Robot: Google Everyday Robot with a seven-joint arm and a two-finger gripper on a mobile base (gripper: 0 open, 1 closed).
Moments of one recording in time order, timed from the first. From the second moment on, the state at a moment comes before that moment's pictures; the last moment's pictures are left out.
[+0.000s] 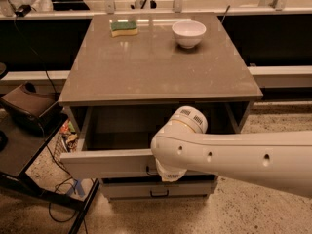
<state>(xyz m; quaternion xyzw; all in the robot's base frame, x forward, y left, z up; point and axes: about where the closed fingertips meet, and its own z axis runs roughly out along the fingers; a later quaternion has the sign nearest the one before) 0.446 -0.039 0.621 -0.71 0.70 -0.05 0.09</state>
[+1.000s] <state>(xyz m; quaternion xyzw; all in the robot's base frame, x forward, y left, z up) 0.412 -0.059 0.704 -0.69 0.70 -0.13 0.11</state>
